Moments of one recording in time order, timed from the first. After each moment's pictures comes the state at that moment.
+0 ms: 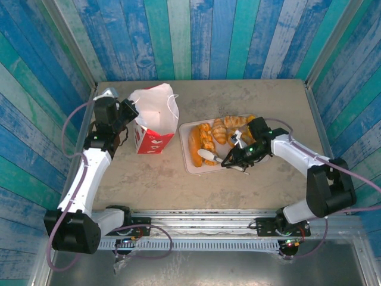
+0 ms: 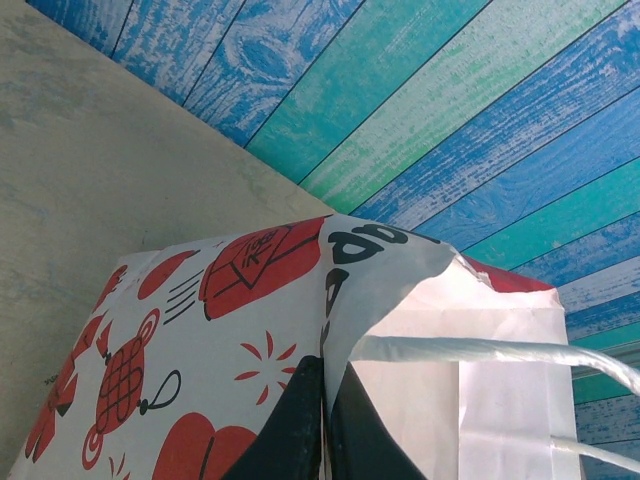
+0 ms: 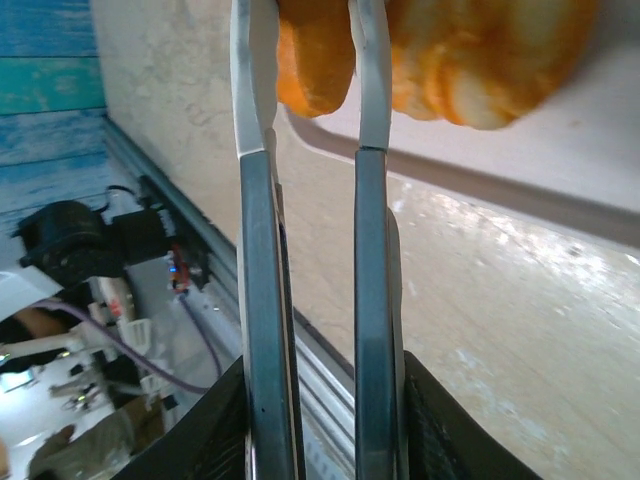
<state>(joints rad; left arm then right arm) -0.09 1.12 0.97 -0.21 0.08 -0.70 0.34 1.46 0.90 -0.78 -0.81 0.26</state>
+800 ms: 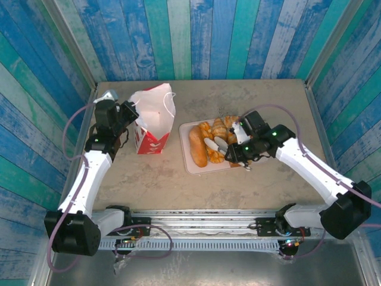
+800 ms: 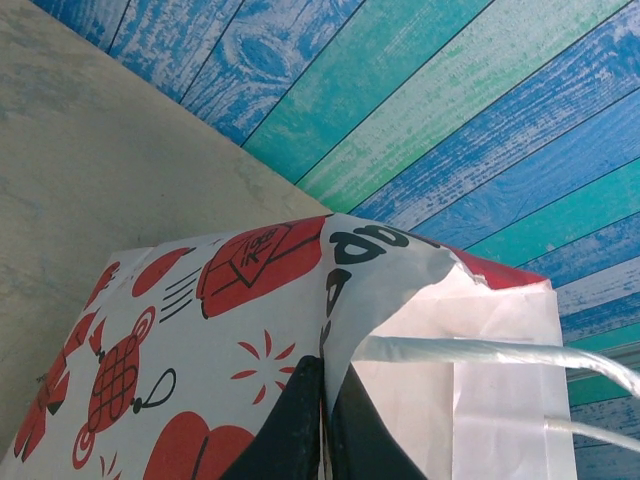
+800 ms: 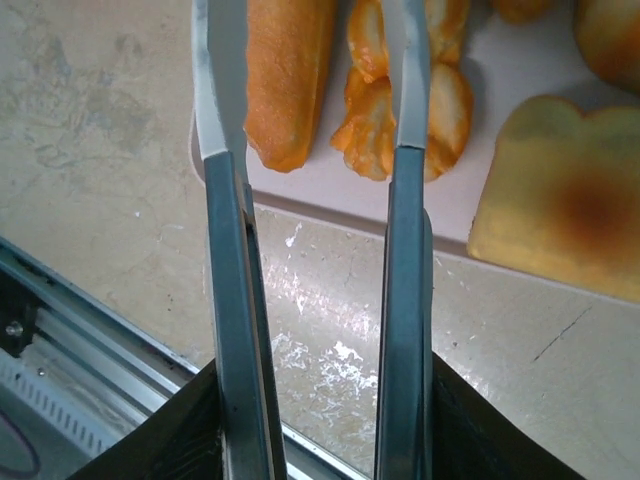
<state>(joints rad) -0.08 1.10 0.92 -0.16 0.08 -0.72 0.59 1.30 1.13 -0.97 -0.24 0.31</state>
